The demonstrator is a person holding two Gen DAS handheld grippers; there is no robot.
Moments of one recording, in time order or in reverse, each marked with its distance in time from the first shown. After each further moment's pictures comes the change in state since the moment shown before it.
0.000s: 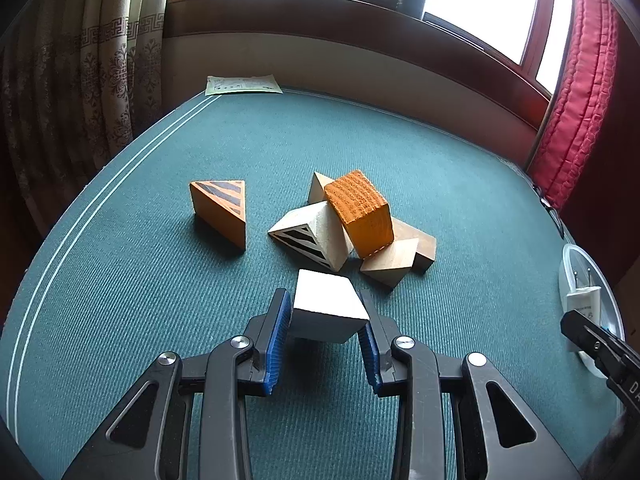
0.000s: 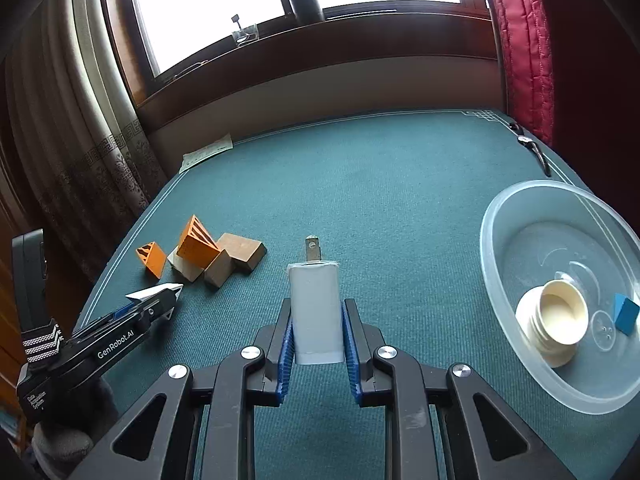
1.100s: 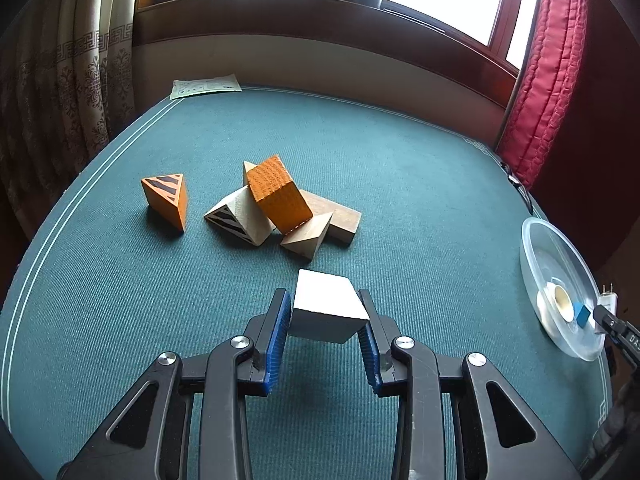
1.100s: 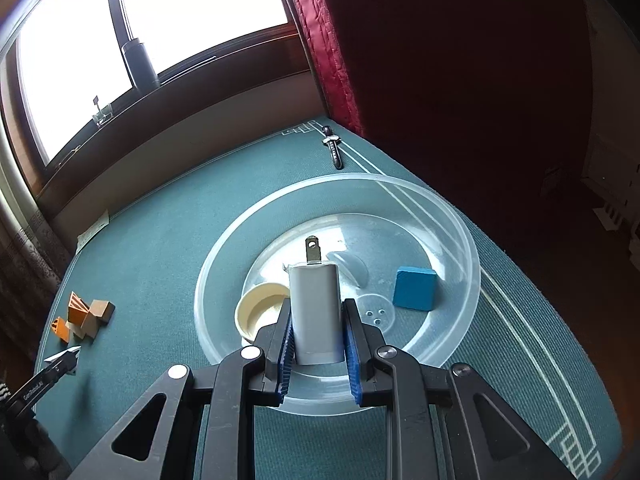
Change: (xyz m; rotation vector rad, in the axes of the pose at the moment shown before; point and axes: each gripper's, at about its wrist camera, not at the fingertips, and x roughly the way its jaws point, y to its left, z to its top) left arm -0.020 -0.054 -0.011 0.059 0.032 -0.047; right arm -0.067 -0.151 -0.017 0.276 -0.093 -0.293
